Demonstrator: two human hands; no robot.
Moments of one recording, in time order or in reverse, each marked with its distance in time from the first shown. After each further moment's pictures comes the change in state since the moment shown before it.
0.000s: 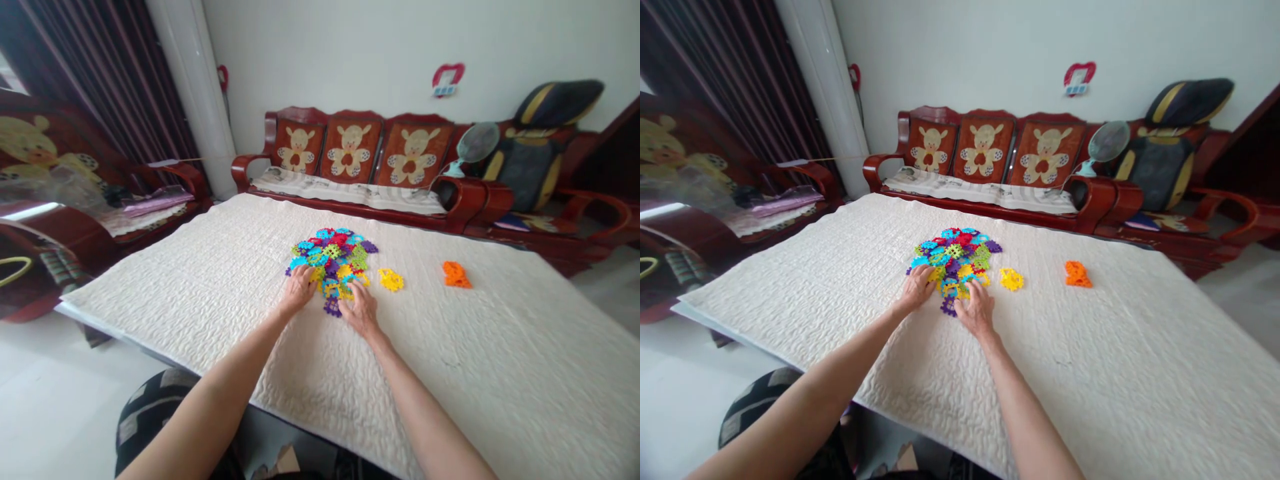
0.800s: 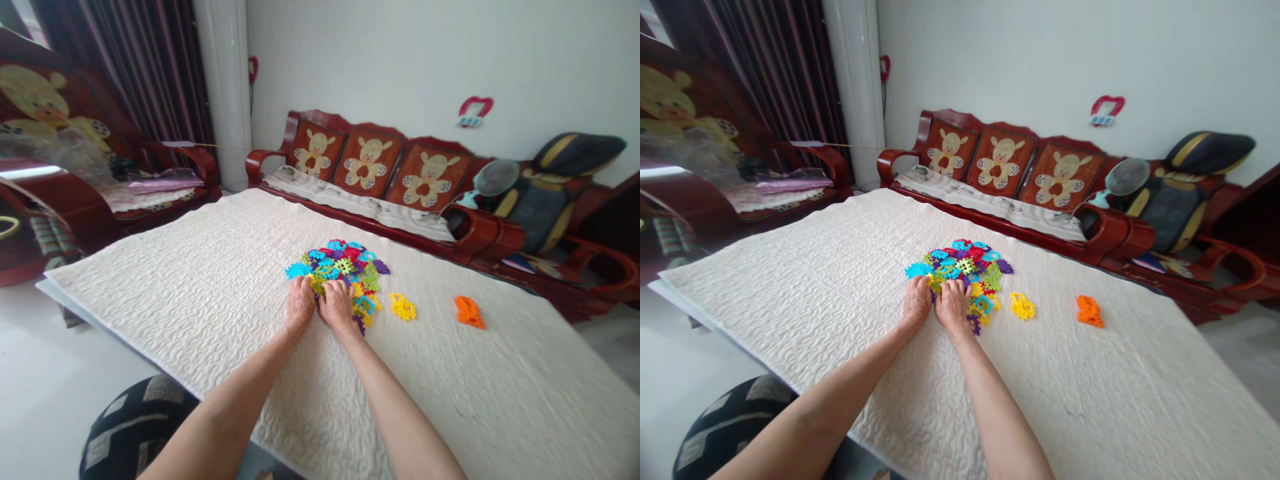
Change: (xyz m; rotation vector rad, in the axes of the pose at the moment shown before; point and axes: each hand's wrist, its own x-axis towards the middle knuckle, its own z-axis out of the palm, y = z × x) left_hand -0.002 -0.005 0.020 -0.209 0.312 -0.386; right_hand 0.065 -0.077 0.035 -0.207 -0.034 -0.247
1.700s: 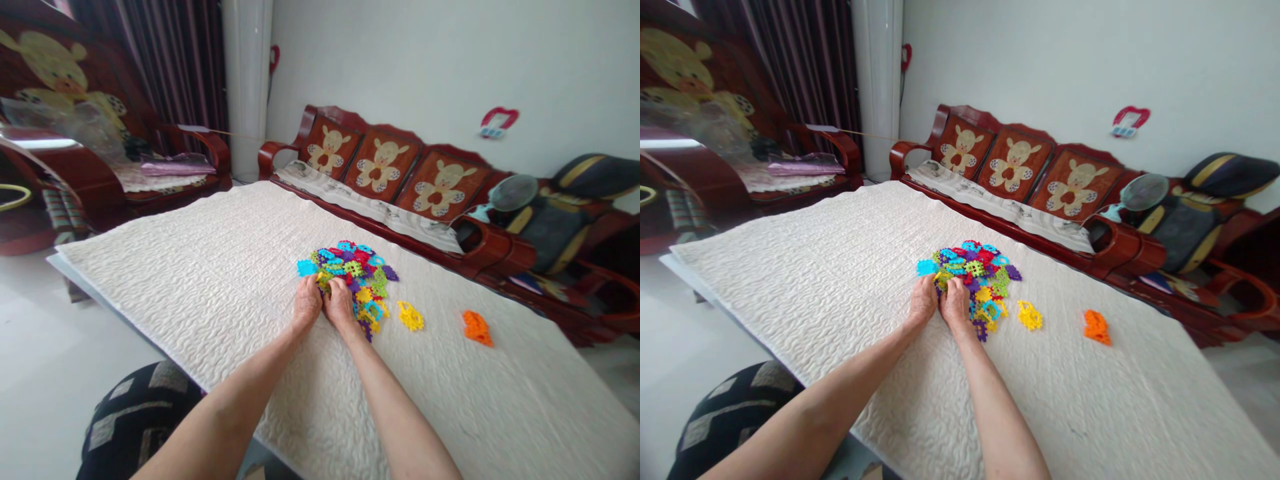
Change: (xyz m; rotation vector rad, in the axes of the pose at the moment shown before) left_hand 0.003 -0.001 0.004 -0.184 0.042 -0.105; right_hand 0.018 0.003 0.026 0.115 0.009 -0.025
